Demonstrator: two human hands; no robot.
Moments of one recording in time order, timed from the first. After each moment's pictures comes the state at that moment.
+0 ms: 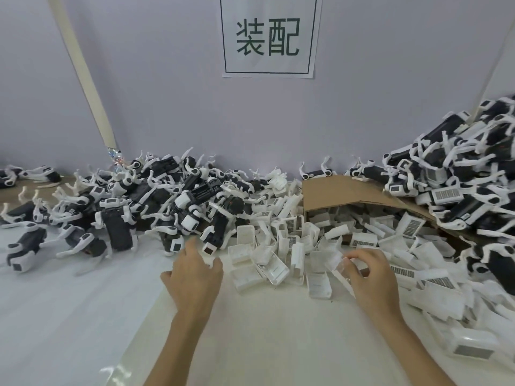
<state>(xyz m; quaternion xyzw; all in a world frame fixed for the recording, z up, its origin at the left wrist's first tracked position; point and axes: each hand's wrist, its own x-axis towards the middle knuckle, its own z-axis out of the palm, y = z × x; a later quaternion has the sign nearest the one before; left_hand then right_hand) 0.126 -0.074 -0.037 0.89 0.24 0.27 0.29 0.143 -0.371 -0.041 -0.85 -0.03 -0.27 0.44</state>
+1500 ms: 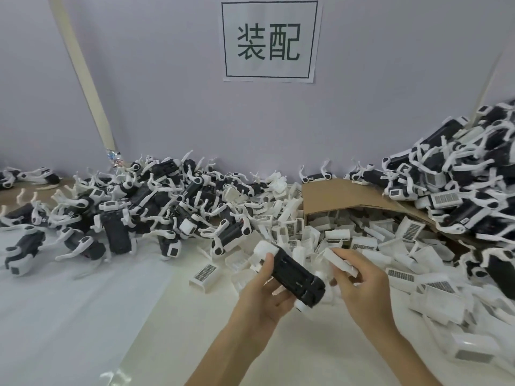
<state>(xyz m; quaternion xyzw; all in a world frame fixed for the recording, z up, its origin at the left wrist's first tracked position) 0.085 -0.157 -0.019 0.43 0.03 -0.10 0.90 0.120 -0.345 -0.025 -0.77 -0.18 -0.32 0.52</state>
